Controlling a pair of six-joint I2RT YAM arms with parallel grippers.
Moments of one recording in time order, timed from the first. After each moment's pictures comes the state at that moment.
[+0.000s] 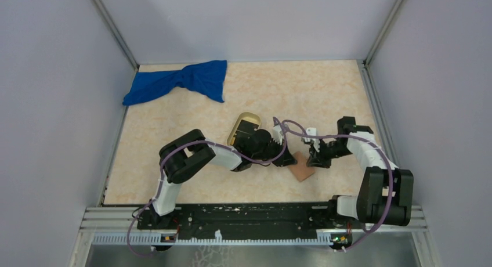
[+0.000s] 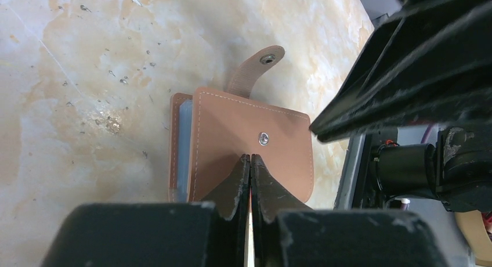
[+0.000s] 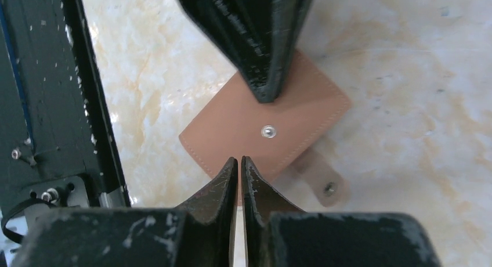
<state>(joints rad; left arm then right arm) -1.03 2.07 1.00 0.72 0.32 -0.64 -0.07 1.28 0.70 -1.00 -0.80 -1.39</state>
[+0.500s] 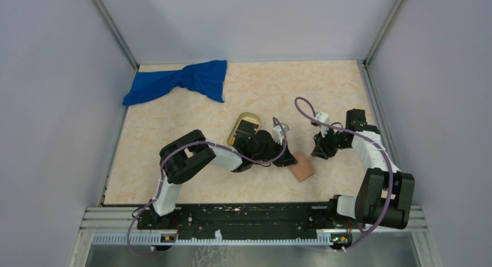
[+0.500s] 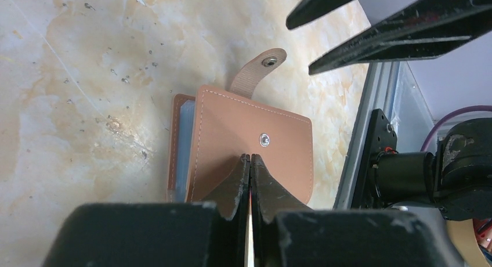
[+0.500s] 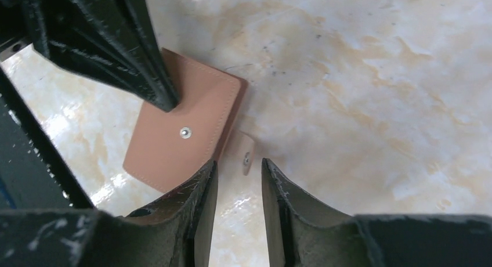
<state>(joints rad) -1.04 2.07 1.00 0.72 0.28 -0.67 -0.17 1.28 0.77 -0.82 -0.77 -0.98</state>
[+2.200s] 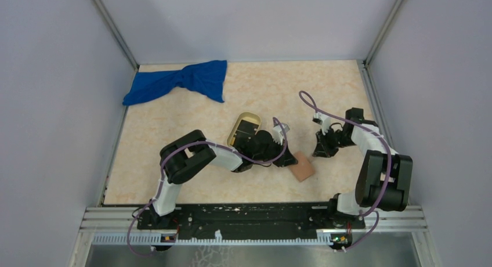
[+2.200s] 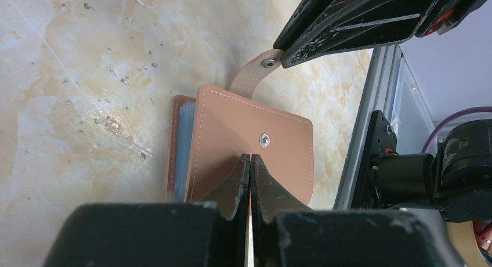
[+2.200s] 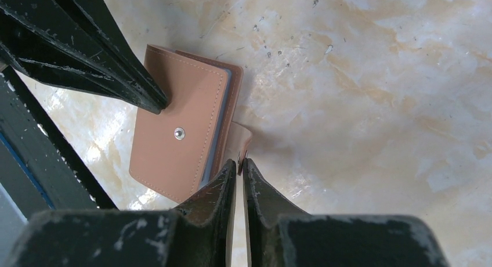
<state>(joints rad) -1.04 2.07 1.00 0.73 0.27 -0.67 -0.19 1.41 0.80 -0.81 -0.73 -0.85</state>
